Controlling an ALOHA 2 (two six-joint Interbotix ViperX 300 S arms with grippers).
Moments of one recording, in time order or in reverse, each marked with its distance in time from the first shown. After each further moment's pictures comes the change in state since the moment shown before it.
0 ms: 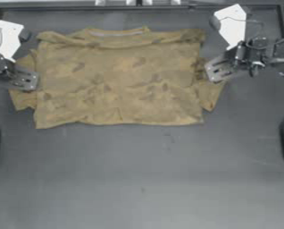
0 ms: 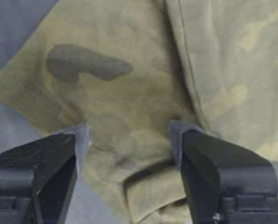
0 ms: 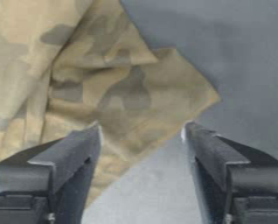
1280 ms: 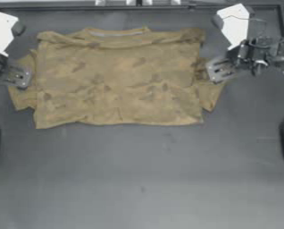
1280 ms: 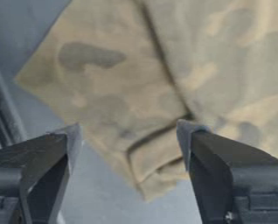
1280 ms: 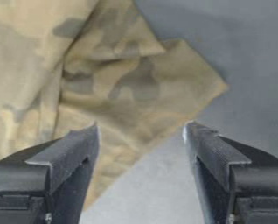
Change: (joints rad) left arm -0.031 -0.156 -0.044 -0.071 0.179 0.138; right arm 0.000 -0.025 0.003 0.044 0.005 -0.005
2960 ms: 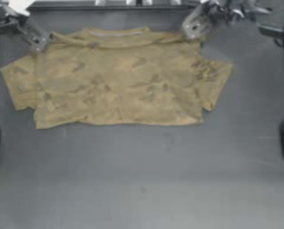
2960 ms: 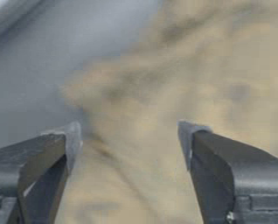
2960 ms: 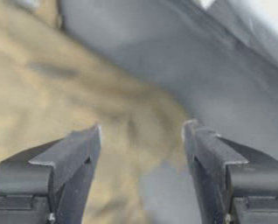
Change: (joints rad) left arm 0.054 0.061 -0.278 -0.063 -0.075 0.425; right arm -0.095 0.133 -0.333 0.025 -0.048 -0.448
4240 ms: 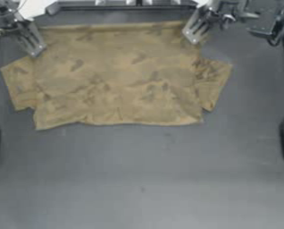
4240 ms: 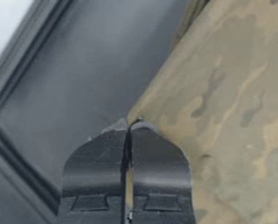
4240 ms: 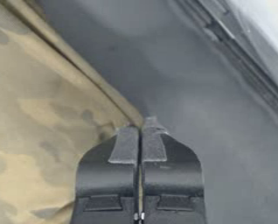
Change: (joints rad) left arm 0.074 0.170 -0.012 0.268 -0.051 0.153; right arm -0.078 0.115 -0.046 -0.143 0.018 -0.091
